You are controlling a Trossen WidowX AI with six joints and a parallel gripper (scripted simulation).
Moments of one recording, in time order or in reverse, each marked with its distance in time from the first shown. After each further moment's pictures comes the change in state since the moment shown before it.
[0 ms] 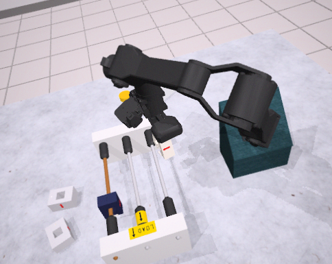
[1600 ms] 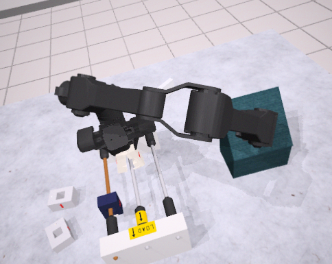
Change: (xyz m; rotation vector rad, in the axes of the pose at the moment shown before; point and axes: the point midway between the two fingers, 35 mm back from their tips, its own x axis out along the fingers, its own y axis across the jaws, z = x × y) arm 0.023 -0.016 0.099 -1.368 -0.004 -0.002
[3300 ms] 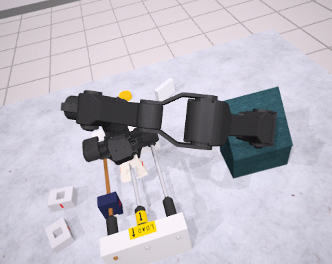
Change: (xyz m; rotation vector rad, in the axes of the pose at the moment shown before) arm 0.037 0.000 0.001 -0.001 -0.002 0.000
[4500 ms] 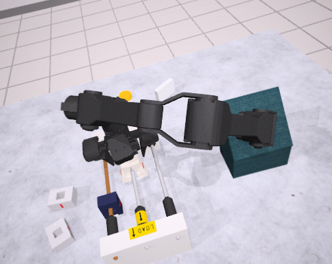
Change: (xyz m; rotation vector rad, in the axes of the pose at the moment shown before) arm 0.000 0.000 0.000 0.000 0.000 -0.001
